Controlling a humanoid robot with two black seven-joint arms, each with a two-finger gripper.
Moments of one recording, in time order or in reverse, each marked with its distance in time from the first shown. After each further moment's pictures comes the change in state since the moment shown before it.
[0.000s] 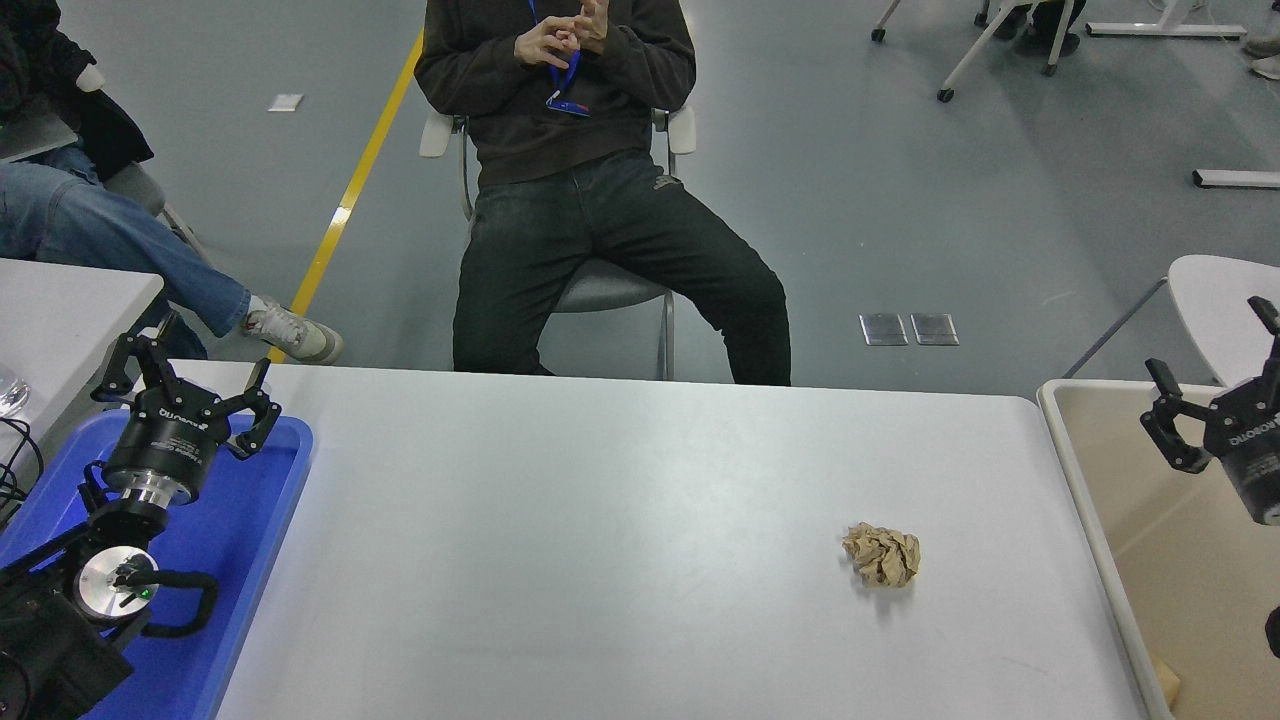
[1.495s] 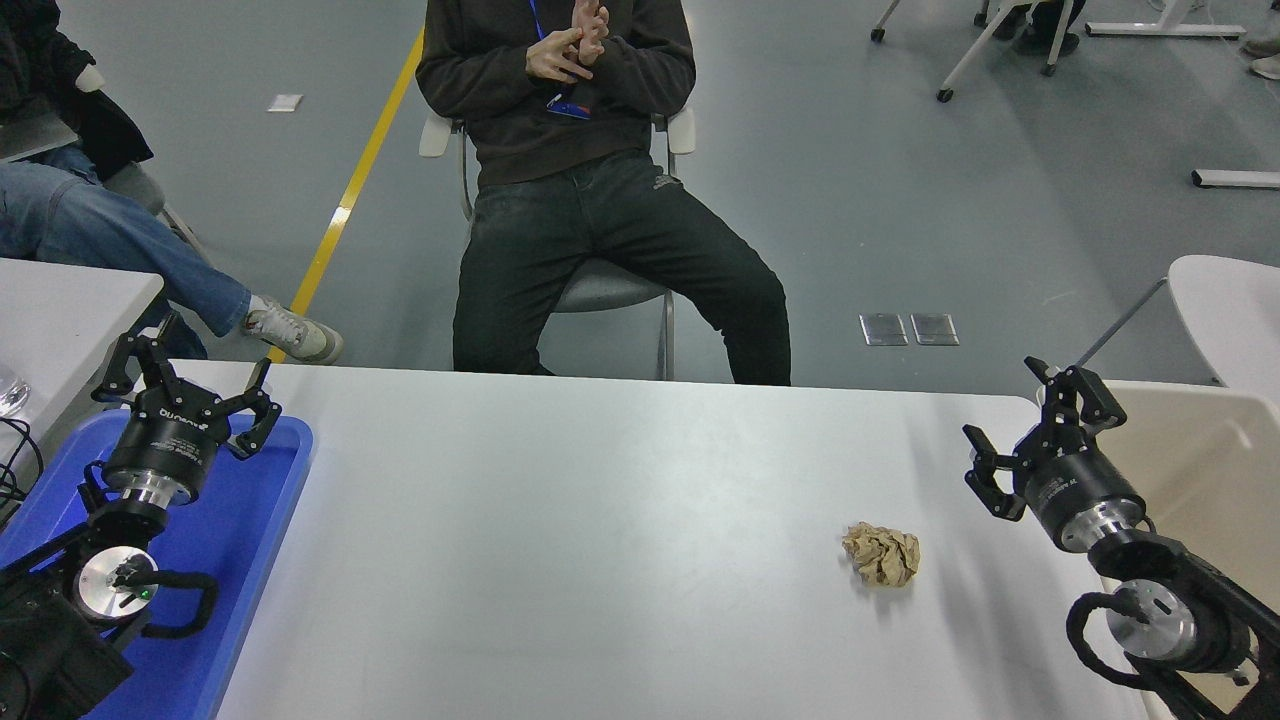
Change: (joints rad) left arm 0.000 0.000 0.000 0.000 0.000 0.000 0.000; right arm 0.079 0.151 -0.297 0.122 0.008 -0.469 -0.048
